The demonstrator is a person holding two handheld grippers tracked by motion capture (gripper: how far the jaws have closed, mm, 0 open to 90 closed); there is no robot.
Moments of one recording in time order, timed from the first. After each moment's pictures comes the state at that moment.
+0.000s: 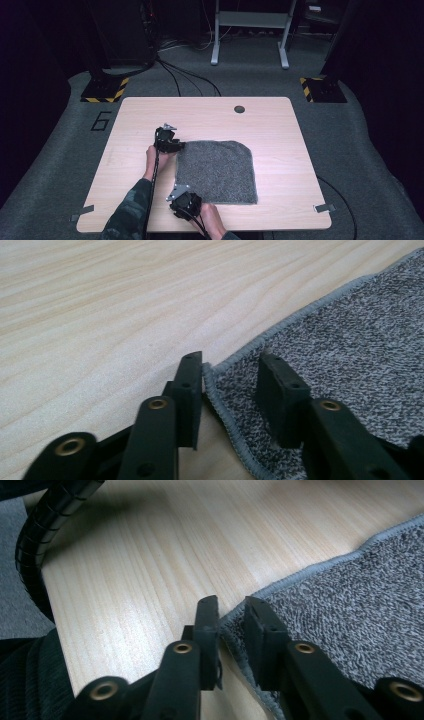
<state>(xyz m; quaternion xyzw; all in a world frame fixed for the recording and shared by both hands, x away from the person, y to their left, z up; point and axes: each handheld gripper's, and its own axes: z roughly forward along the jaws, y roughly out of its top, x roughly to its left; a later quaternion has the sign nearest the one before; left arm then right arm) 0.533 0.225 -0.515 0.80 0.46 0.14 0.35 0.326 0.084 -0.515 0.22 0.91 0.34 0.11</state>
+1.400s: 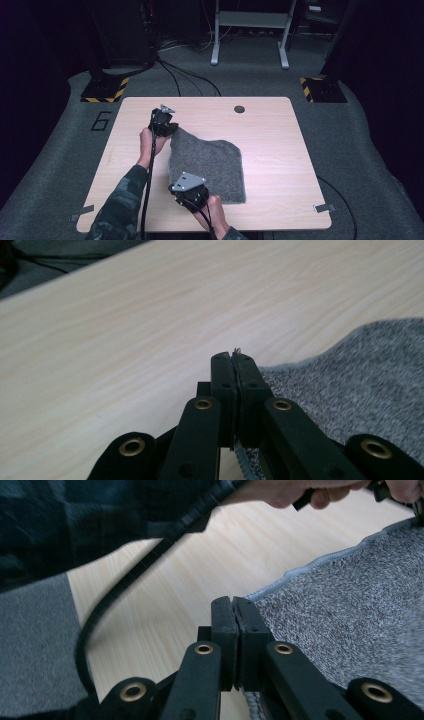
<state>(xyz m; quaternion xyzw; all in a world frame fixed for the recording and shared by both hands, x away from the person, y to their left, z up) 0.537 0.224 -0.418 0.81 0.44 0.22 0.32 0.318 0.063 -0.439 0.22 0.84 0.47 0.15</state>
